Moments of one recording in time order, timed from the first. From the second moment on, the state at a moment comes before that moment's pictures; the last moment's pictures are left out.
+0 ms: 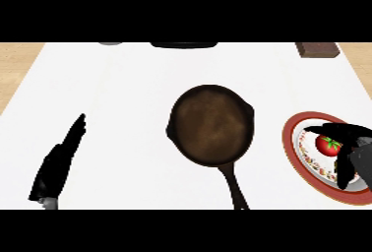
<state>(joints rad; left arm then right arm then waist) 0.06 0.28 -0.07 -1.57 -0.11 0.08 0.11 -0.43 -0.60 0.19 -0.91 0.81 0.77 0.06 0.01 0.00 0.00</state>
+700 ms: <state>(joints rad) 0.08 0.26 -0.03 -1.61 -0.12 0.03 0.14 -0.43 -0.56 0.09 -0.85 0.81 0.73 0.00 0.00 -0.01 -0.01</state>
